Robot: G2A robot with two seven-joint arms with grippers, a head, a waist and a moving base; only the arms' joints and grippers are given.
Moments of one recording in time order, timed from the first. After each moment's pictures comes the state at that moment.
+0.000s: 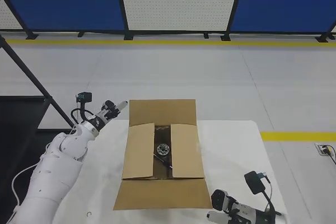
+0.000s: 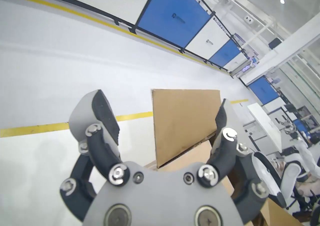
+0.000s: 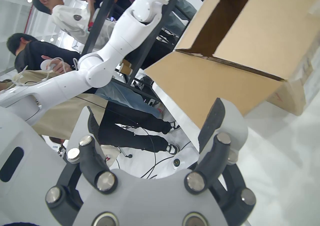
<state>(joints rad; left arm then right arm) 0.32 -1.17 -1.04 -0.62 0.32 -0.66 -0.21 -1.49 -1.19 1.62 -2.14 -0.07 -0.27 1.04</state>
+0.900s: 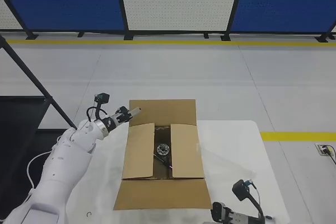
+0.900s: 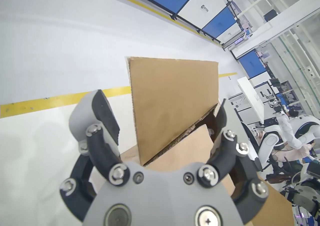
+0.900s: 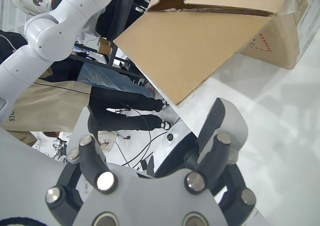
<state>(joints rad) 0.16 -1.30 -0.94 -0.30 0.24 -0.76 -0.40 -1.49 -1.15 1.56 -2.09 -0.13 -0.25 1.13</state>
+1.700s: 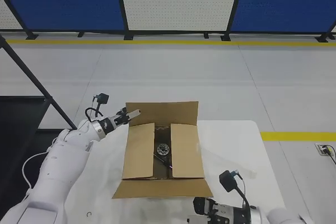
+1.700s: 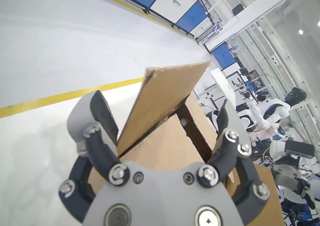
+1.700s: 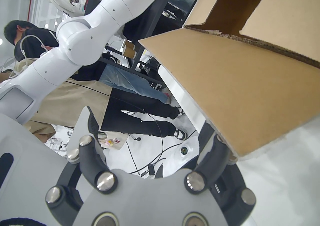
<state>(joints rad) 0.14 -1.29 -1.00 -0.25 0.10 -0.96 -0.58 -1.34 -1.14 1.41 -2.05 -0.04 -0.24 1.03</state>
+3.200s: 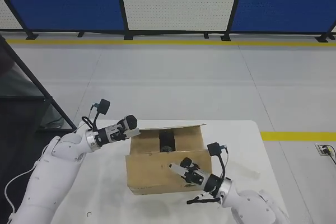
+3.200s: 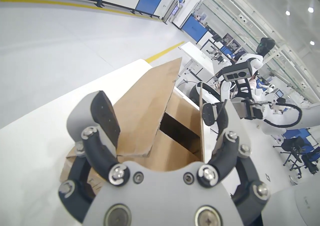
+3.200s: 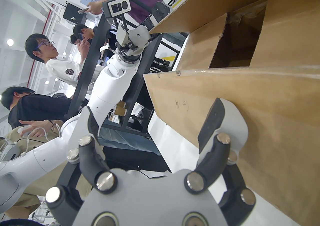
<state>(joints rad) 0.43 -1.12 -1.09 -0.84 -0.03 -1.01 -0.81 -1.06 -1.19 1.12 -1.80 -0.14 -0.09 0.52</state>
